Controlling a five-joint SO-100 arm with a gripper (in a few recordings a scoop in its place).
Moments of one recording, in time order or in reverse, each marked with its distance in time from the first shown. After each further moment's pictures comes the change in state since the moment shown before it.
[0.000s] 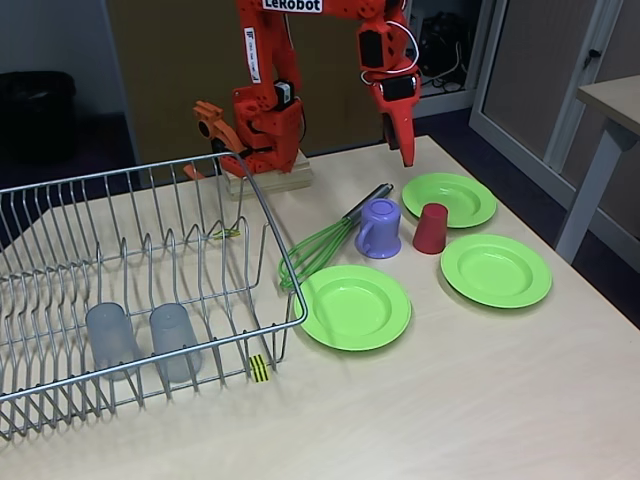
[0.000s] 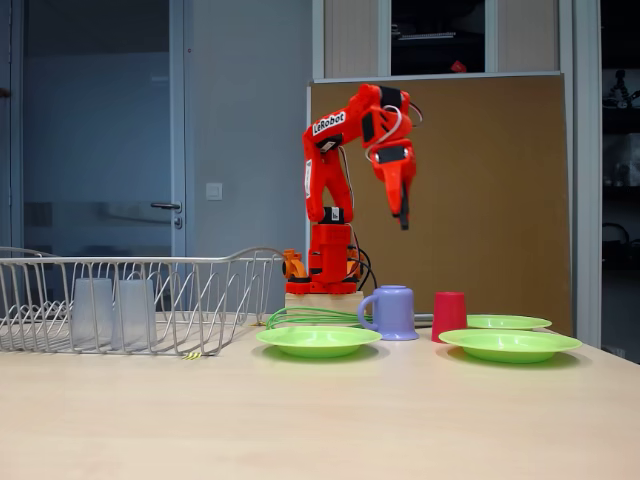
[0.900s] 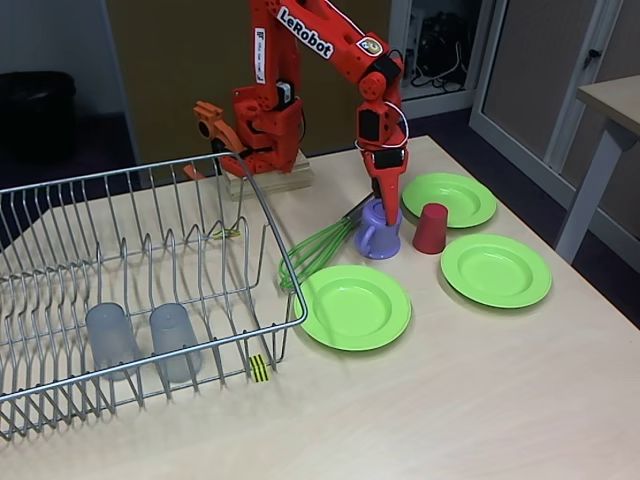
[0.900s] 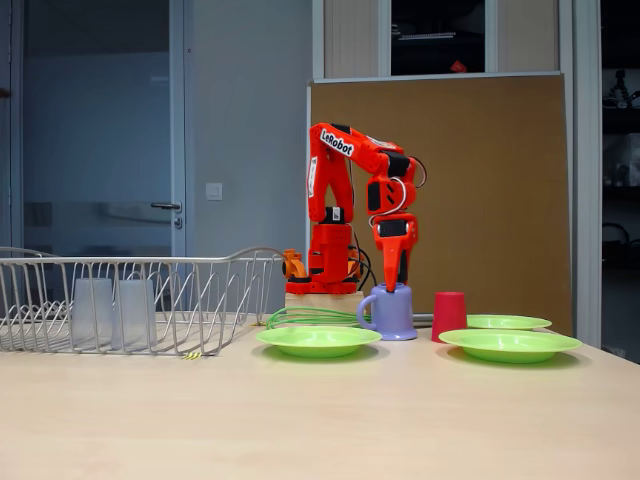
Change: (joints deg) arm 1.8 -9.5 24.8 -27.9 -1.0
